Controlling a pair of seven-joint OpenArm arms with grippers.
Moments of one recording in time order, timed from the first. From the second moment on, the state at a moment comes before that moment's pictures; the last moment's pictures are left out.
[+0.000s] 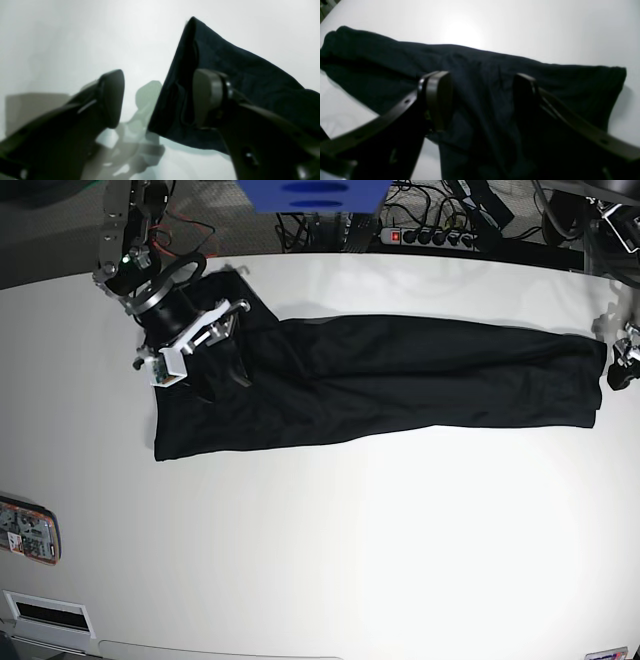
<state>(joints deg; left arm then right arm) 9.1 -35.0 -45.1 55.1 -48.1 -42.0 44.6 -28.5 7.3 11.0 112.0 23.1 36.0 -24.7</state>
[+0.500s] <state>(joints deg) 5.4 -32.8 -38.3 55.2 -49.0 -42.2 47.0 -29.4 7.3 11.0 112.0 23.1 36.0 -24.6</state>
